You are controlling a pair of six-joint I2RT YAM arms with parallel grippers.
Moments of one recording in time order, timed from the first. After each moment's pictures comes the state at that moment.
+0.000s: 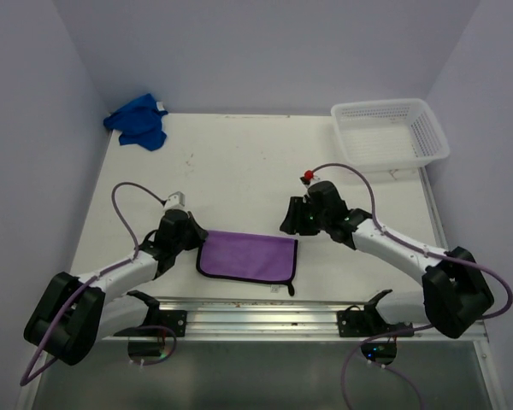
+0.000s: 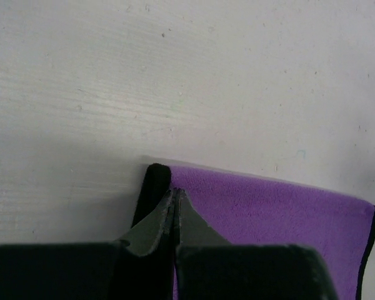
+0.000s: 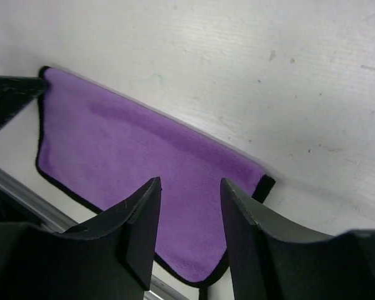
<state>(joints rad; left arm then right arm) -0.42 1.13 0.31 0.14 -0.08 -0.74 0.61 1.33 0.73 -0.20 -0.13 0.60</state>
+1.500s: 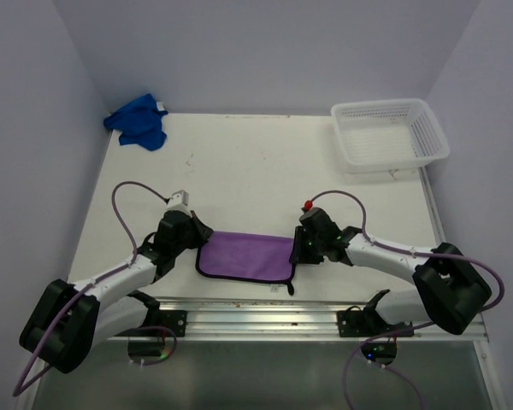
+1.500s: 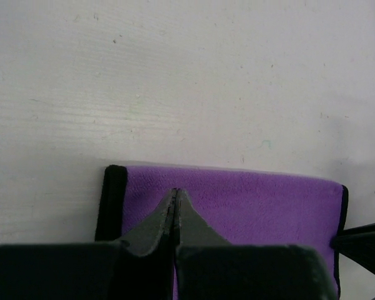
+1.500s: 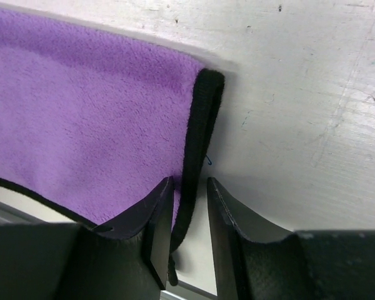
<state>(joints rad) -0.45 1.09 0.29 0.19 -0.04 -0.72 0.72 1.32 0.56 -0.25 -0.05 0.76</state>
